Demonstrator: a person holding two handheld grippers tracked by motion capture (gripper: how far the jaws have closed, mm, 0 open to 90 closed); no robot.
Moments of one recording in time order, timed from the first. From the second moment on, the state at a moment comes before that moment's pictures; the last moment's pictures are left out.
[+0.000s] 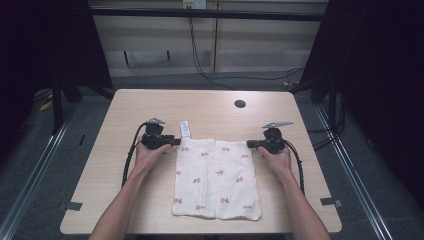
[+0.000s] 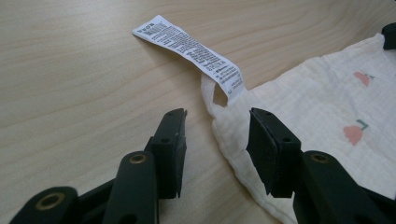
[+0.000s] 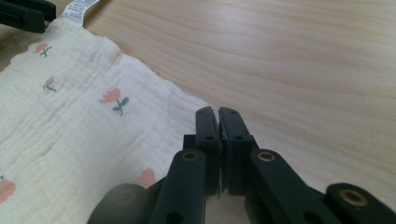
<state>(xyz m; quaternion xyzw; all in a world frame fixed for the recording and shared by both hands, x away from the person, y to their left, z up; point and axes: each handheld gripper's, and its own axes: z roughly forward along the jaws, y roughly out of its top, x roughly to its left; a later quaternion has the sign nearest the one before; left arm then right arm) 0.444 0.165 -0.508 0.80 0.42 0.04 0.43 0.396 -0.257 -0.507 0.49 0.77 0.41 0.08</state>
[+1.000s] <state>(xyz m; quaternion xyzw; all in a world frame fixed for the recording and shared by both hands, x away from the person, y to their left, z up) 0.433 0.151 -0.458 0.81 0.35 0.08 0.46 0.396 -0.270 -0.468 0.47 0.76 0.43 0.11</state>
